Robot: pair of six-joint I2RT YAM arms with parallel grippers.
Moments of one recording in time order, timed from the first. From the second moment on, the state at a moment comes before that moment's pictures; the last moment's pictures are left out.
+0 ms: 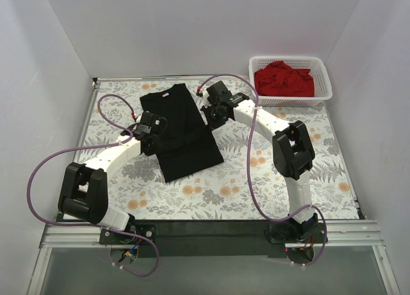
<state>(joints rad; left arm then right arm) -0.33 1.47 0.92 -0.49 -0.21 -0.64 0.64 2.07 1.77 -0.67 -0.14 0.05</state>
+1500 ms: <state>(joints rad) -0.25 1.61 0.93 -0.38 -0.14 -0.57 0.63 2.14 1.73 -0.53 -0.08 0.16</state>
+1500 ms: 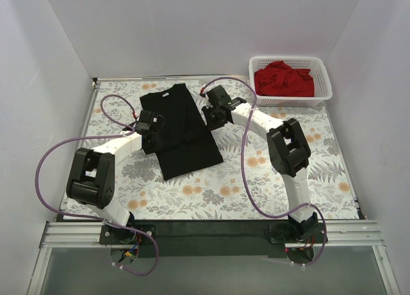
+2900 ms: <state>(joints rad) -0.45 1.53 0.82 -0.40 0.06 -0.69 0.67 2.21 1.64 -0.17 -0.41 0.40</state>
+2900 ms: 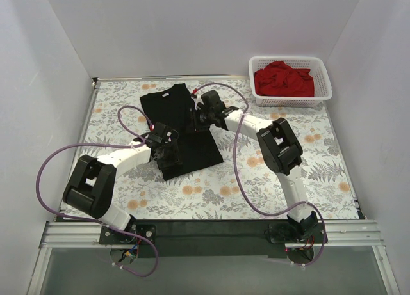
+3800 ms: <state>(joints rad) -0.30 1.81 1.21 -0.52 -0.06 -0.61 0.53 1.73 1.33 -0.13 -0.45 0.28</state>
